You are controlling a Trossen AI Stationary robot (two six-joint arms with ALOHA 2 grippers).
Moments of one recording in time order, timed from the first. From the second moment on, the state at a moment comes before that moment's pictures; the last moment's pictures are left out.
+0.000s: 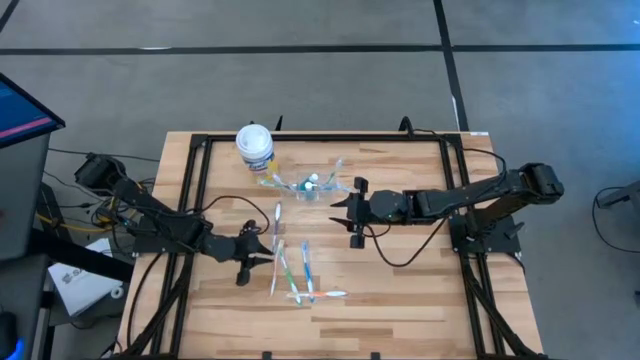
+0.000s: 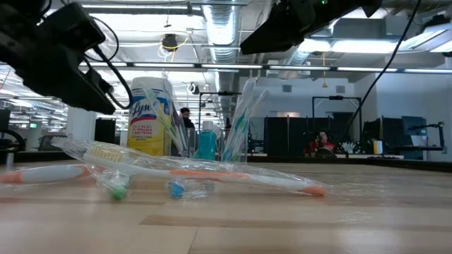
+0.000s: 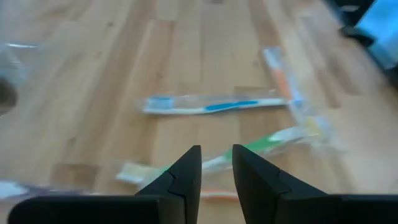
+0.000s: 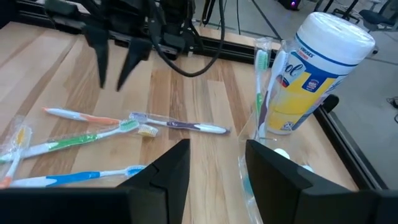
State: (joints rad) left arm -0.49 1.12 0.28 0.26 -0.39 -0.36; right arm 0.12 1.43 0.90 0.10 0.29 -0.13
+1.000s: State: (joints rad) left arm -0.36 1.12 0.16 0.37 -0.39 -0.28; right arm 0.12 1.43 0.90 0.12 0.29 -0.13
